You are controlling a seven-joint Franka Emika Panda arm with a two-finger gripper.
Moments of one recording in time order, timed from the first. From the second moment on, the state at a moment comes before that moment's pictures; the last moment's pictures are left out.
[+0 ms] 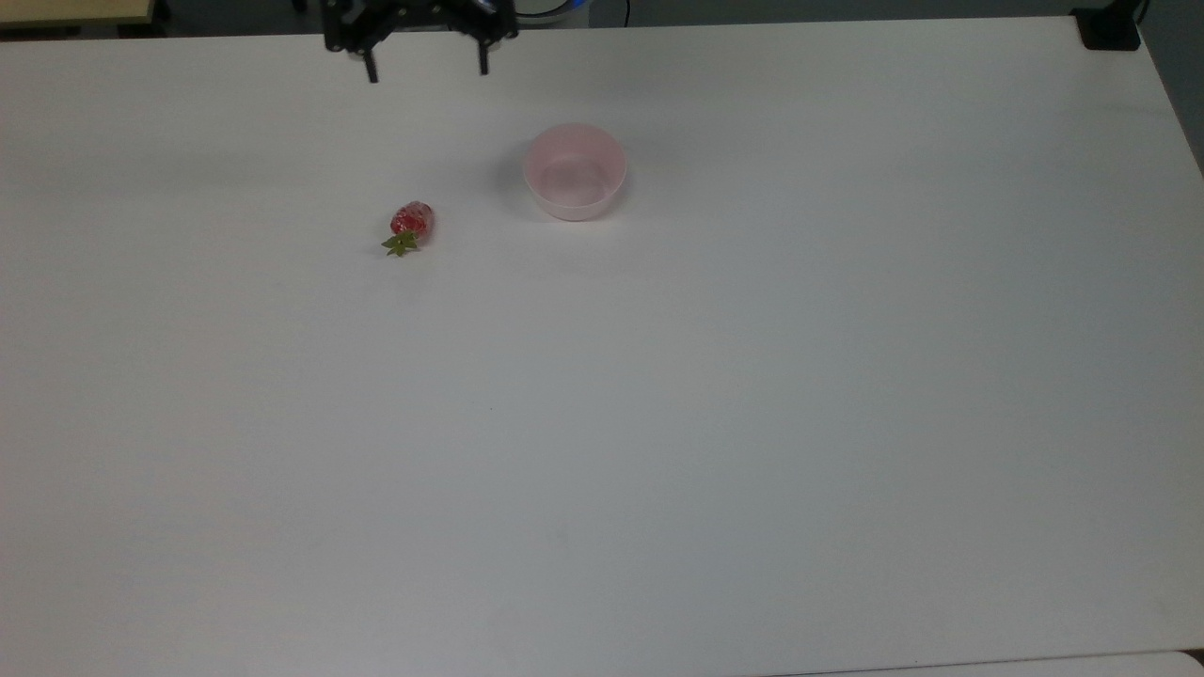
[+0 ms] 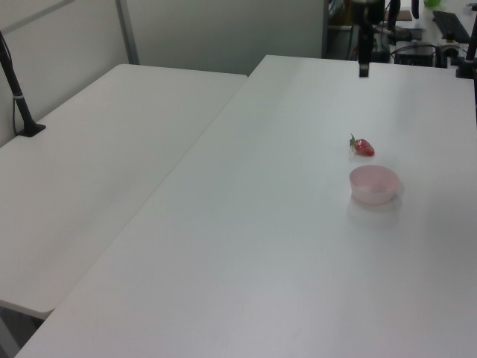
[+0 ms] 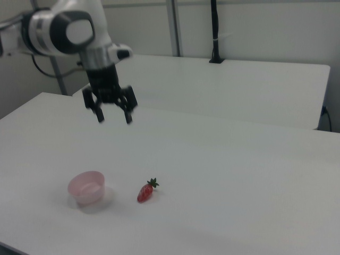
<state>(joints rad) 0.02 -0.02 -0.06 -1.77 -0.10 1.70 -0.20</state>
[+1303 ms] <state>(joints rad) -0.11 0.23 -0.05 -2.08 -0.07 2.21 0.00</state>
